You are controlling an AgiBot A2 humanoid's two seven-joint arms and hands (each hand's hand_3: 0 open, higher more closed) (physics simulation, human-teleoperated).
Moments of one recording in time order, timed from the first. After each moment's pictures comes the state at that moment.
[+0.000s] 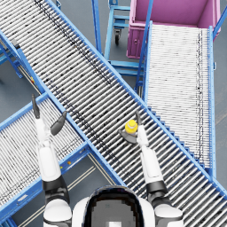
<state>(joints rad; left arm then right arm) 0.51 1.35 -0.18 -1.71 1.60 0.00 0.00 0.33 -1.52 0.24 1.20 1.47 0.00 0.00</state>
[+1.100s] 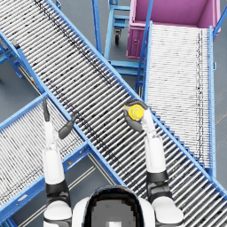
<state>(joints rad) 0.43 1.38 -0.09 -1.77 1.60 0.00 0.00 0.61 -1.56 0.15 1.55 1.47 0.14 0.00</state>
